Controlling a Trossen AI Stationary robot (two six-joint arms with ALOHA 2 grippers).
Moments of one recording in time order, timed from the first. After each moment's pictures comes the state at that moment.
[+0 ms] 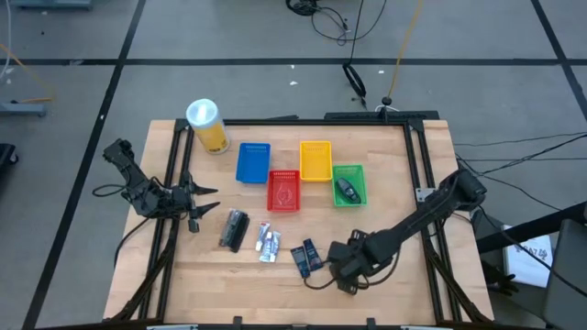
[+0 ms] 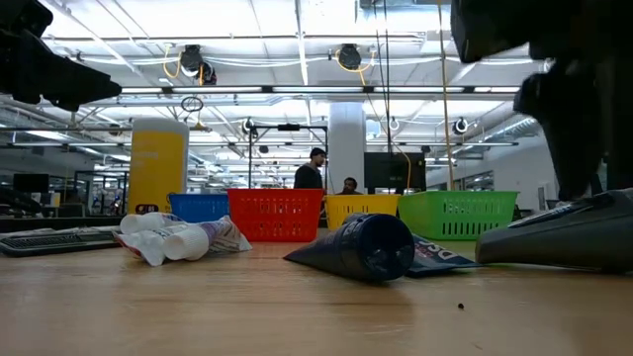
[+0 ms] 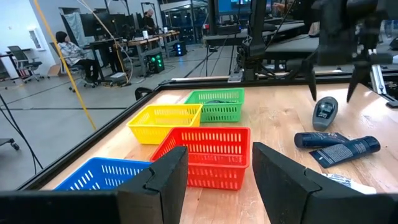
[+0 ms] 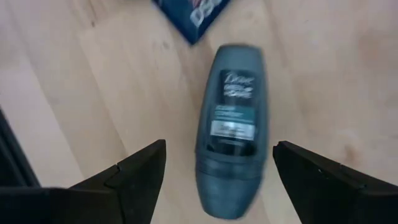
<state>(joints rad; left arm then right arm) -0.82 0.03 0.09 -0.18 -1.02 0.00 0.57 1.81 1.26 -0.83 0.04 0.92</state>
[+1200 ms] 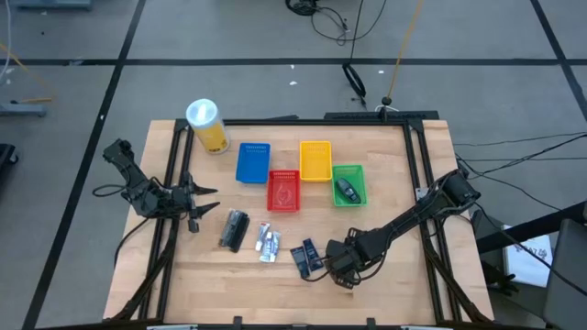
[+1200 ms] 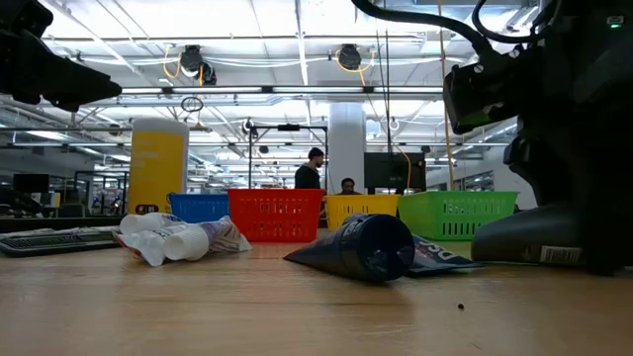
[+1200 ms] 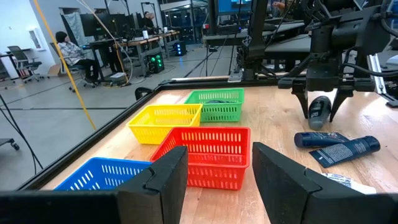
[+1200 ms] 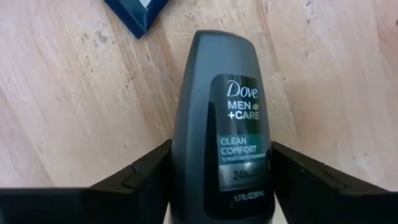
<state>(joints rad) -0.82 0.03 0.09 -0.18 -1.02 0.00 0.50 1.91 1.02 -0.72 0.10 0.81</state>
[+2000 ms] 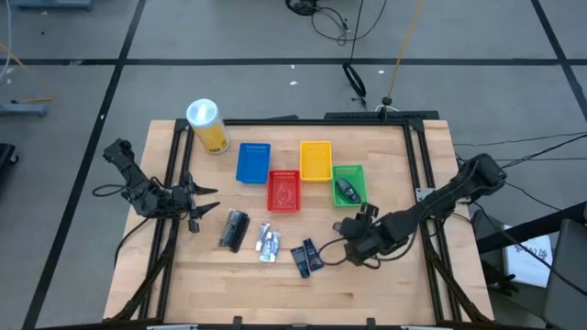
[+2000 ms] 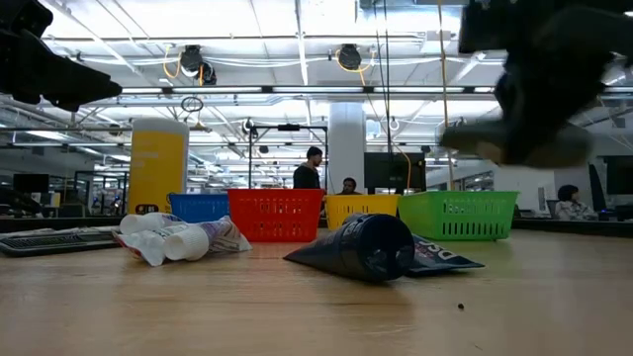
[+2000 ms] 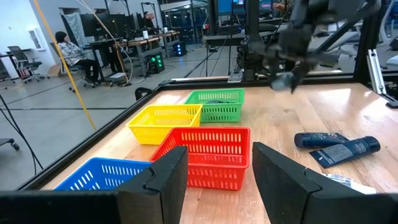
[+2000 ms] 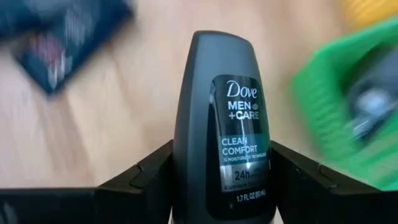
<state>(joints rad) -0.82 0.03 0.09 -0.18 -1.02 0.00 0.50 1.53 1.00 -0.78 0.45 0.77</state>
